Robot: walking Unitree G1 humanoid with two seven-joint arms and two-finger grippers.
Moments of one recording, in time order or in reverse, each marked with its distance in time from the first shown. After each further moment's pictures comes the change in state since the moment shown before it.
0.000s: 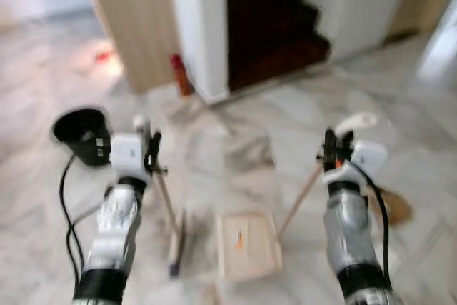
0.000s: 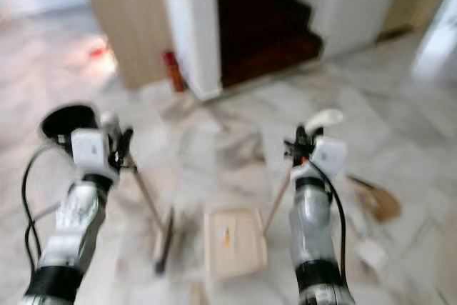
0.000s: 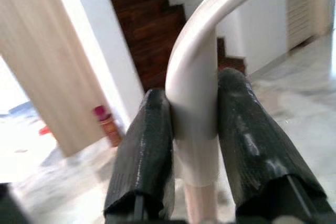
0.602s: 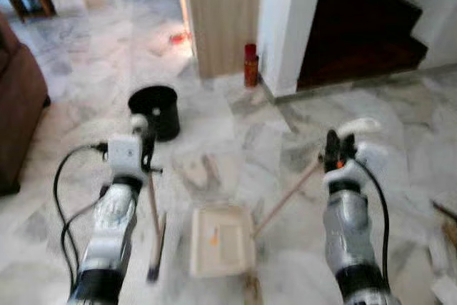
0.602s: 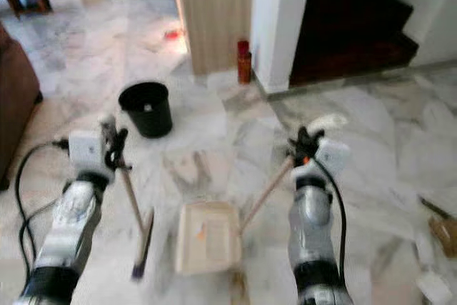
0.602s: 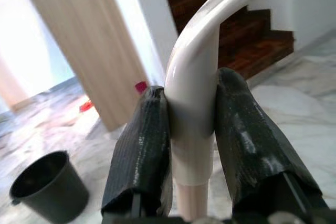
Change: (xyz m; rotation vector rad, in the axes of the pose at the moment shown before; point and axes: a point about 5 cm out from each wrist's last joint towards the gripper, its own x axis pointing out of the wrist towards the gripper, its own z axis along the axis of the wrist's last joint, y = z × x) left arm -0.001 -0.004 -0.001 0.002 0.002 -0.004; right arm -0.002 -0.001 -0.003 0.047 0.010 -0.020
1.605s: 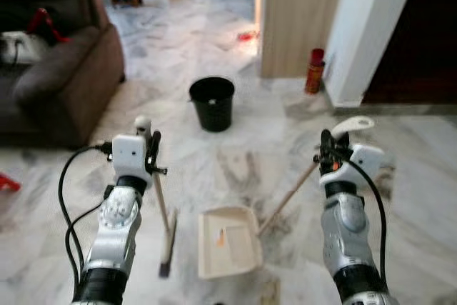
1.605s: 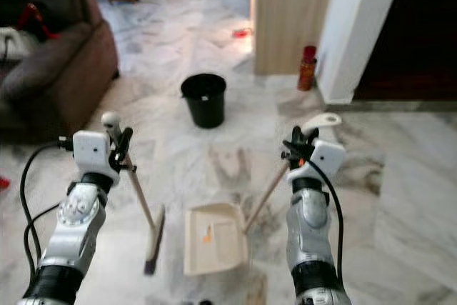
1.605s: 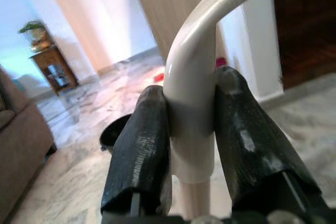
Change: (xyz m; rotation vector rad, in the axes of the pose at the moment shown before) left arm 0.001 -0.002 0.001 0.004 -0.003 -0.008; right arm -0.003 0.001 -0.002 0.023 0.003 0.032
